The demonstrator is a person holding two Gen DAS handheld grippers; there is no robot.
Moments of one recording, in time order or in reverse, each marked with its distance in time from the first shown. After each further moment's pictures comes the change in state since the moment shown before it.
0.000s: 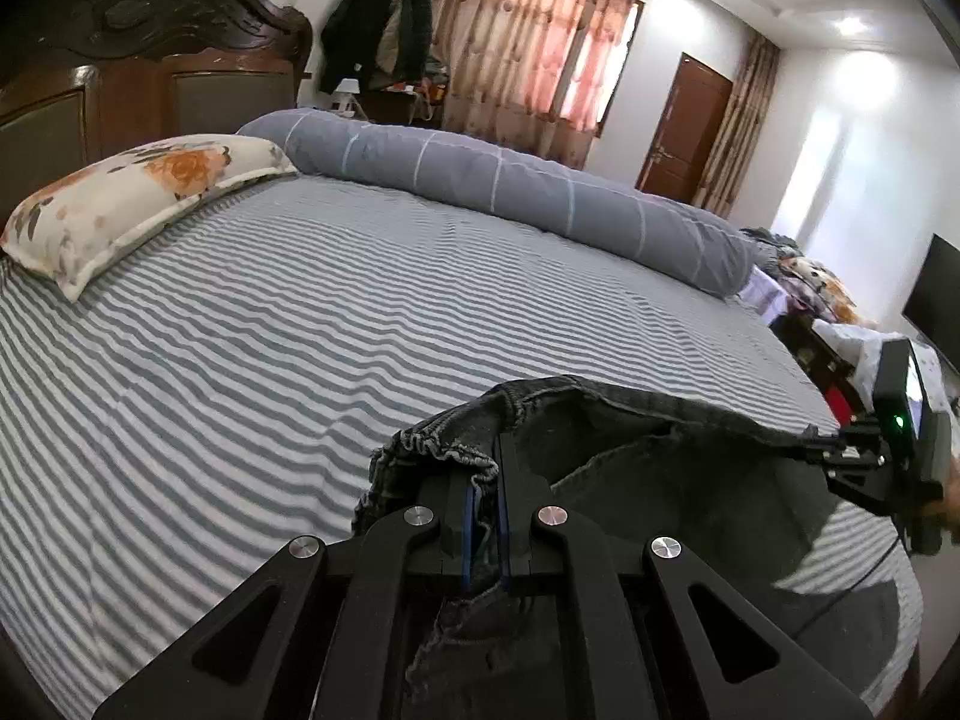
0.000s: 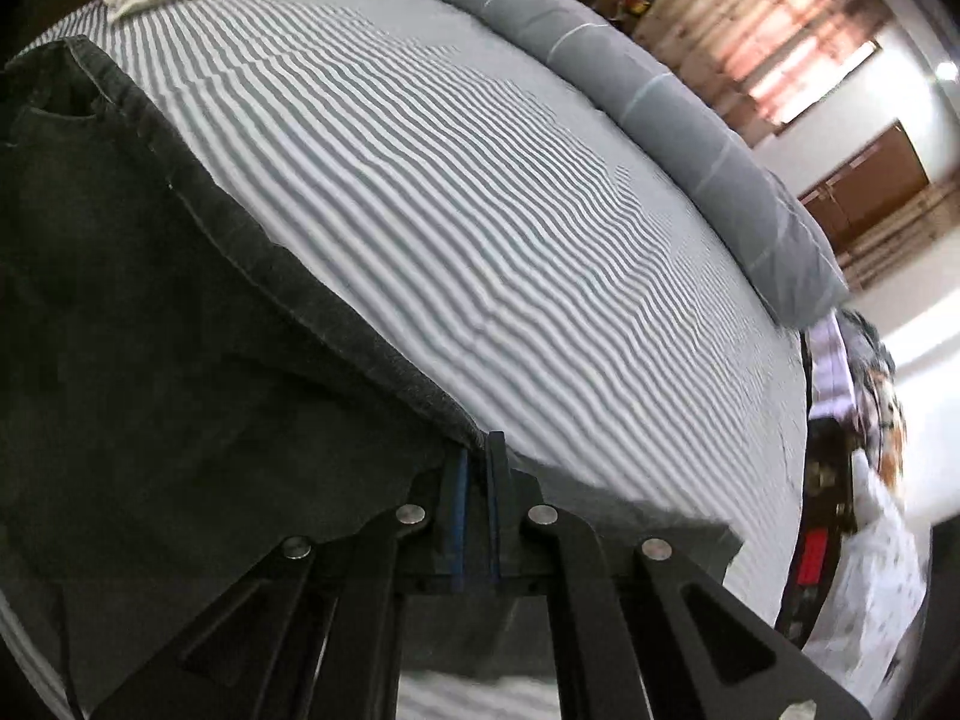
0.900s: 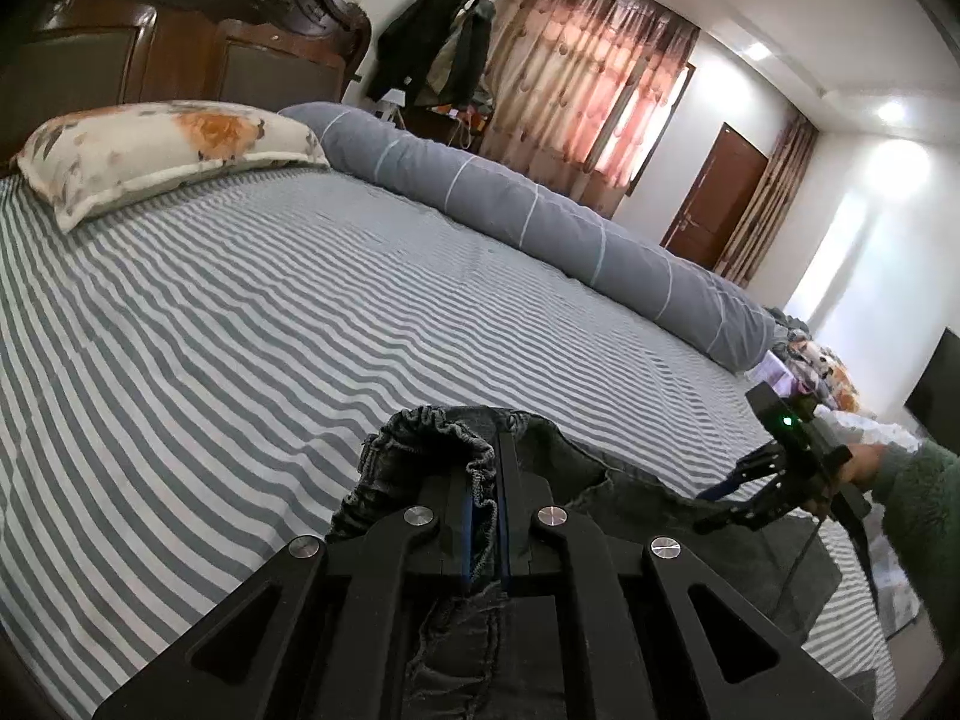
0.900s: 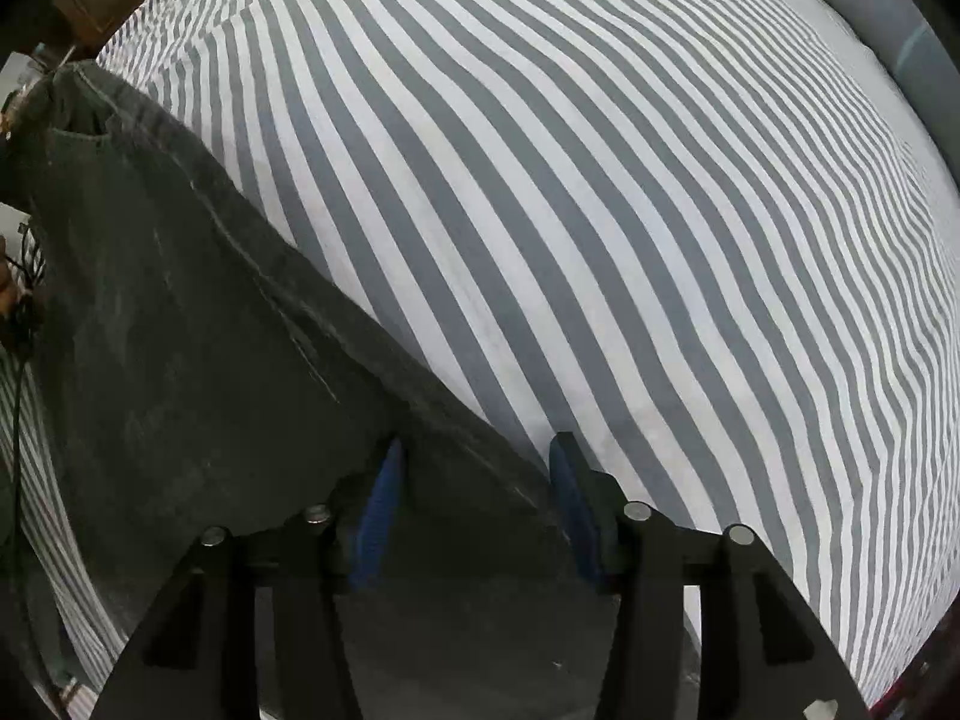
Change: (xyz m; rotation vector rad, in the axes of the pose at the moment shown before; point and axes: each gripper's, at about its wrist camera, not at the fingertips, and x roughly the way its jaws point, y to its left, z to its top) left arm 0.057 0.020 -0.005 -0.168 -0.115 0.006; right arm 0.192 -0.084 0.097 -0.256 0.249 0.624
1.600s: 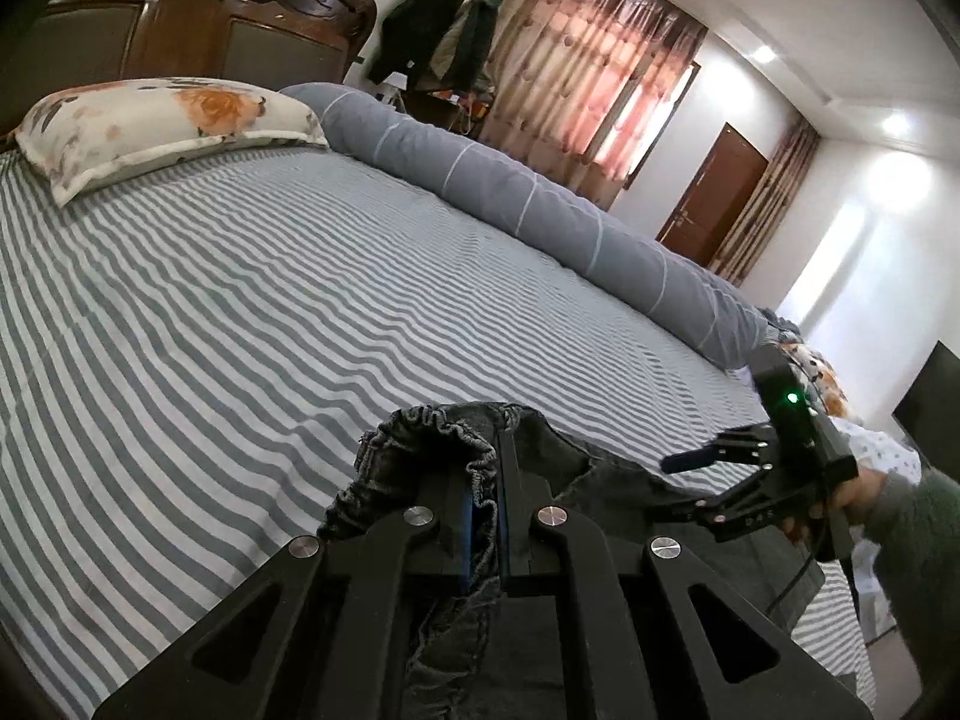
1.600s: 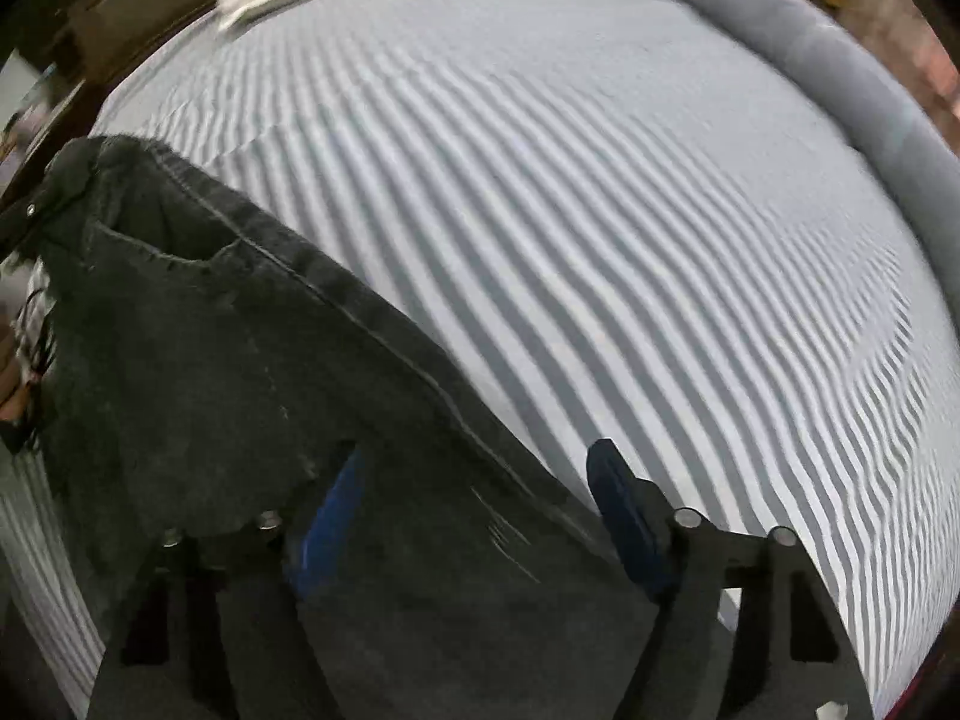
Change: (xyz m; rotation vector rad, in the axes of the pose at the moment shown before) left arm 0.006 0.010 0.007 -0.056 0.039 -0.036; right arm -0.025 0.082 0.052 -0.016 -0.192 -0.054
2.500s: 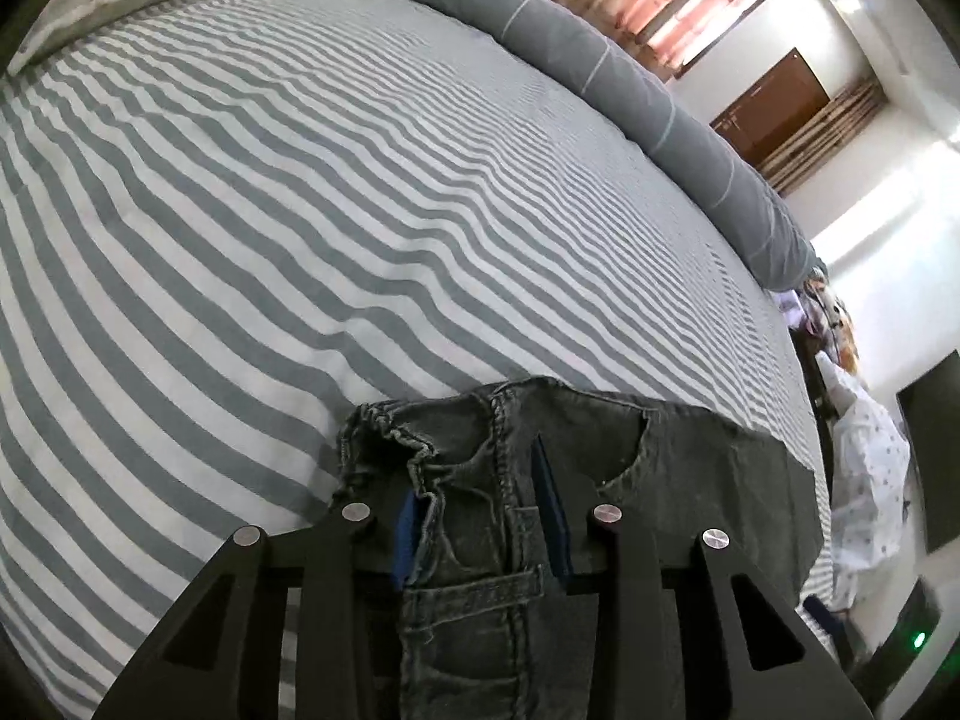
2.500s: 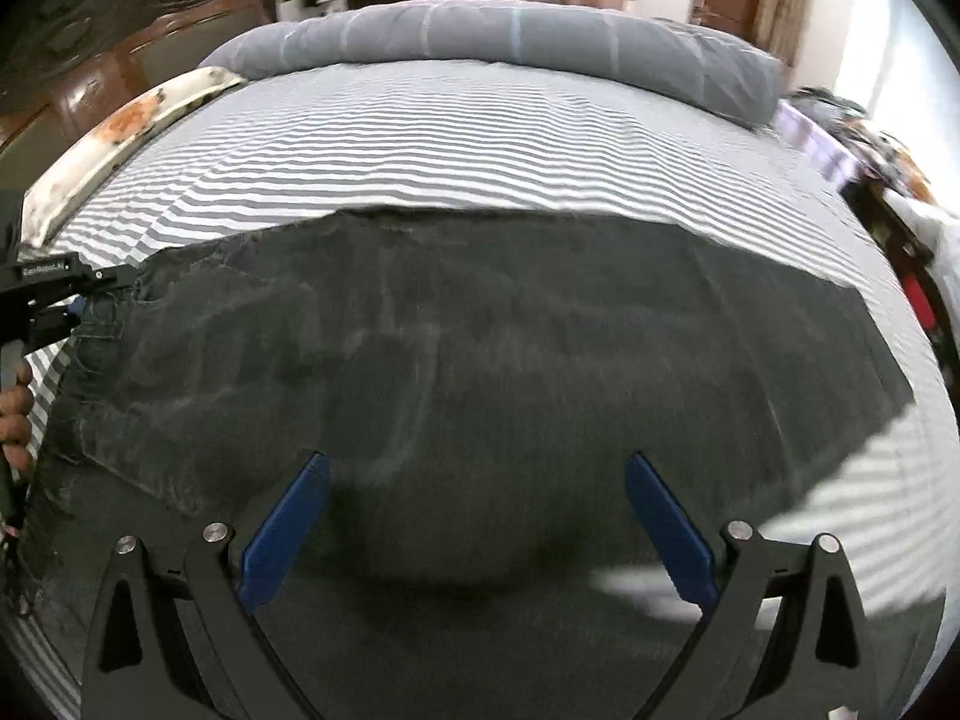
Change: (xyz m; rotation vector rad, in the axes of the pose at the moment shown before) left arm 0.077 0.056 -0.003 -0.108 0.377 0.028; right arm -0.047 0.106 -0.172 0.752 -0.286 -0.422
